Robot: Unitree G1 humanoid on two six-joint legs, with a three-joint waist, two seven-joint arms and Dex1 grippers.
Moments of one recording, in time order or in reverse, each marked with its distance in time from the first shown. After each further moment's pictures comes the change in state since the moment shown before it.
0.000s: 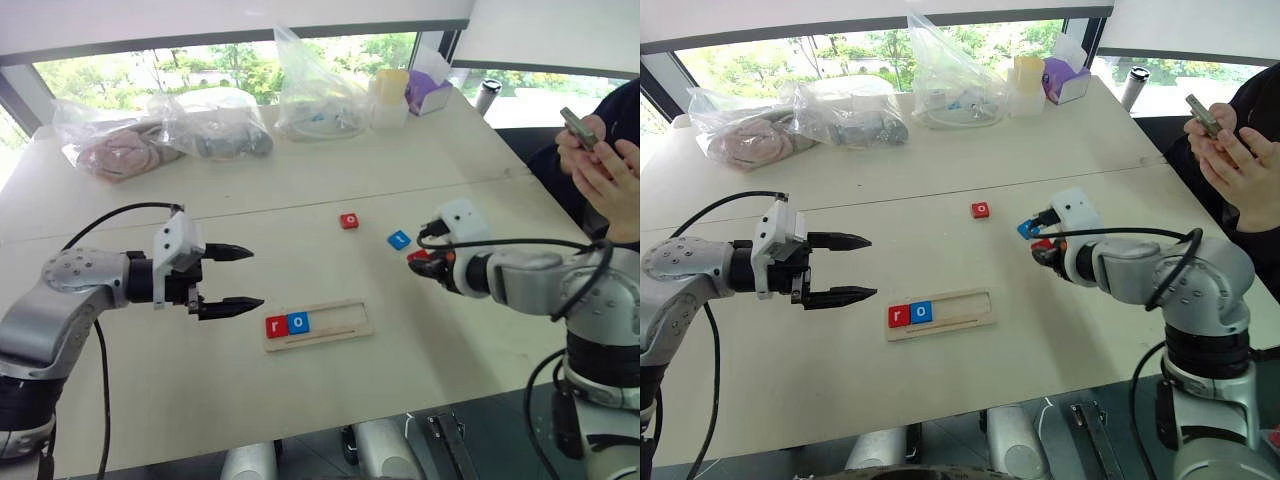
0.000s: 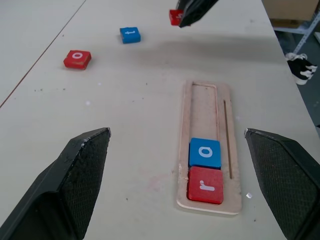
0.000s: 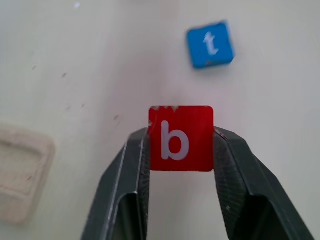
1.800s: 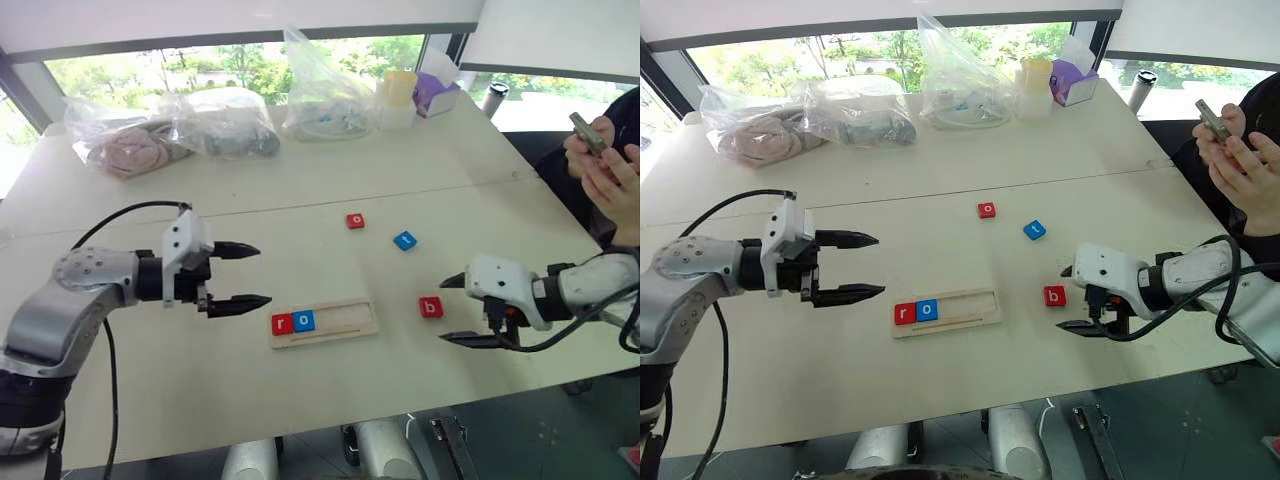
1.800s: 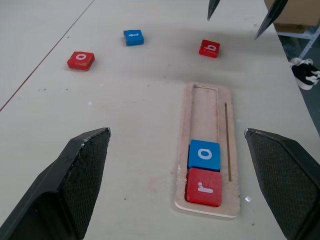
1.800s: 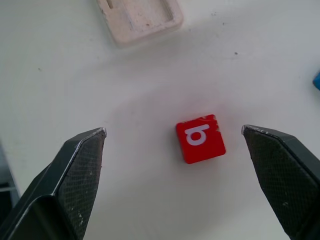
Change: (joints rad) left arm -0.004 -0.029 -0.030 -0.015 0.001 0.014 0.045; right arm 0.311 -0.646 0.357 0.075 -0.813 -1.264 1.401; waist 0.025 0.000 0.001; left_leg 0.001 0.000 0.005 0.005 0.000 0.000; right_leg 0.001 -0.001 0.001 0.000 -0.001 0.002
